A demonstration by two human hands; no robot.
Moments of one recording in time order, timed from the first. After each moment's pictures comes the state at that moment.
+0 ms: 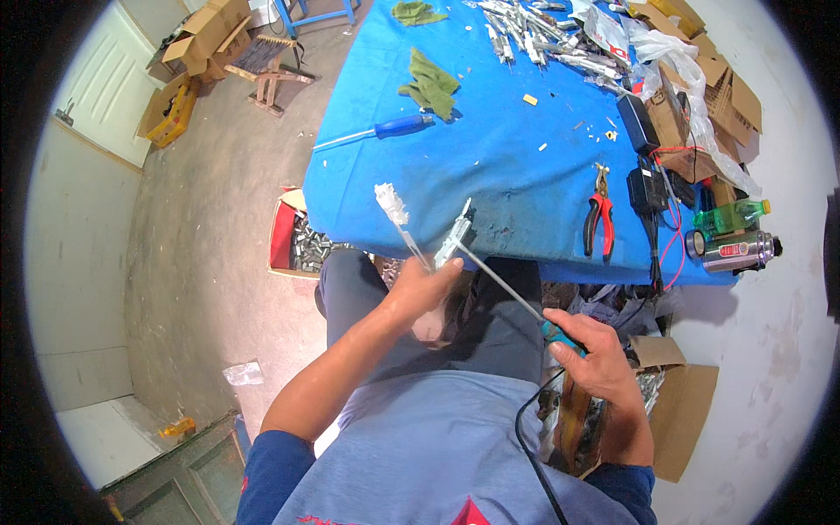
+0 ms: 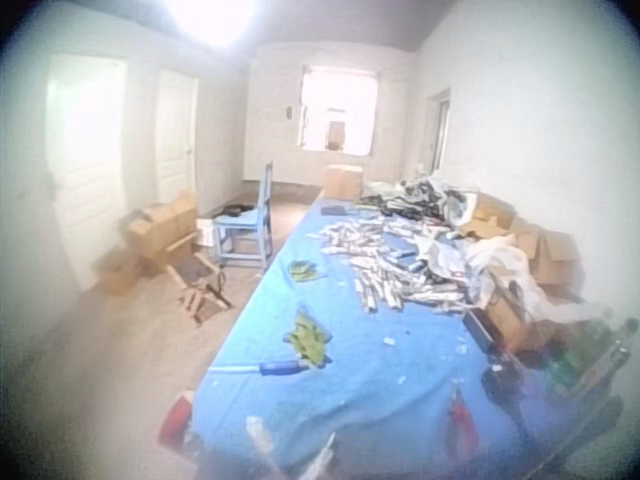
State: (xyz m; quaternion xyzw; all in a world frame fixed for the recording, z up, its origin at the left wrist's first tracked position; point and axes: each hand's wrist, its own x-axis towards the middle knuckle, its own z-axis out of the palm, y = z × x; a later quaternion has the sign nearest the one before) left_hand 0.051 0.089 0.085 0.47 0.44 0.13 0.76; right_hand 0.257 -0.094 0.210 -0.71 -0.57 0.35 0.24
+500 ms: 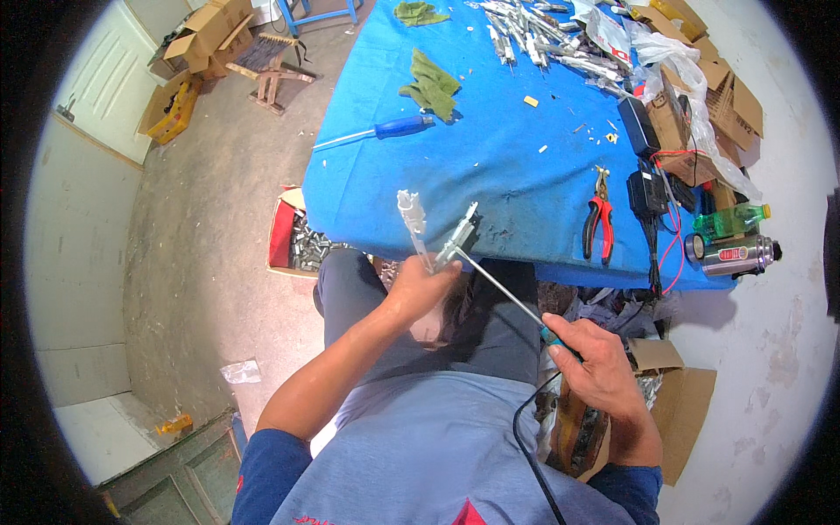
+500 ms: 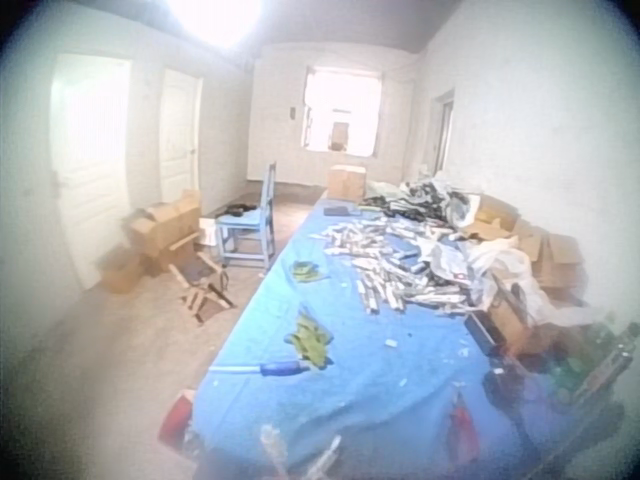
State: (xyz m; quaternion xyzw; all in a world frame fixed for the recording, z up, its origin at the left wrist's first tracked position) left_hand 0.055 0.089 0.080 0.55 0.46 0.14 0.68; right_hand 0.246 -0.091 0.228 -0.74 -0.58 0.29 0.17
